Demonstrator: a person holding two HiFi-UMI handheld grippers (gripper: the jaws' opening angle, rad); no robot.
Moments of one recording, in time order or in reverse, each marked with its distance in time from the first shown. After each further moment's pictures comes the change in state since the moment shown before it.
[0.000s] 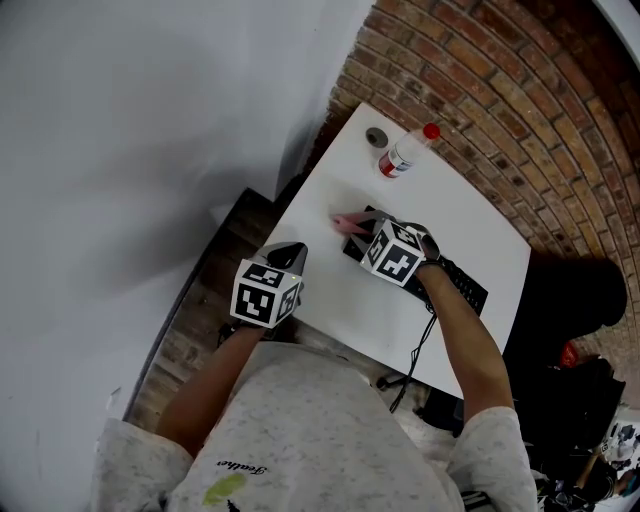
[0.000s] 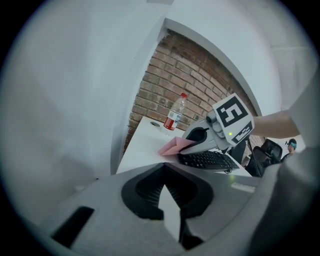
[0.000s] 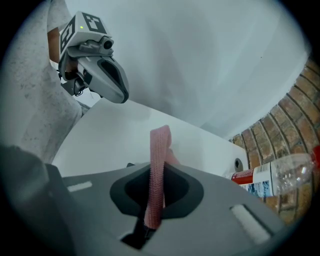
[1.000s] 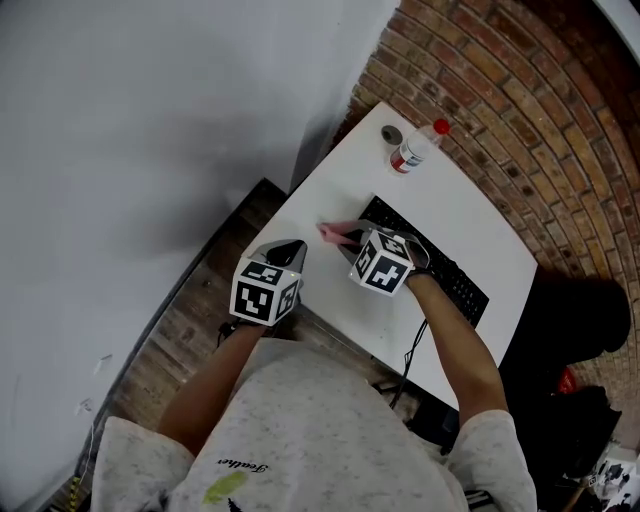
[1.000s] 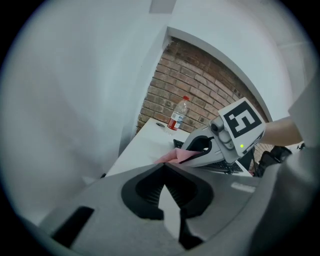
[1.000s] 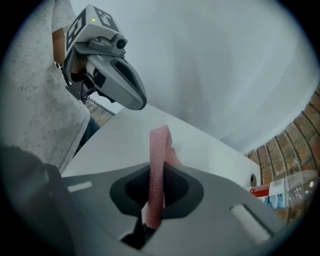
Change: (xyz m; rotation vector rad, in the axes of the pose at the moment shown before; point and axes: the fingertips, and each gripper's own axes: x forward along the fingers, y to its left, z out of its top) left arm -0.027 -0.027 -0.026 -0.060 -0.053 0.120; right arm -0.007 0.070 0.016 -0.126 -0.092 0.089
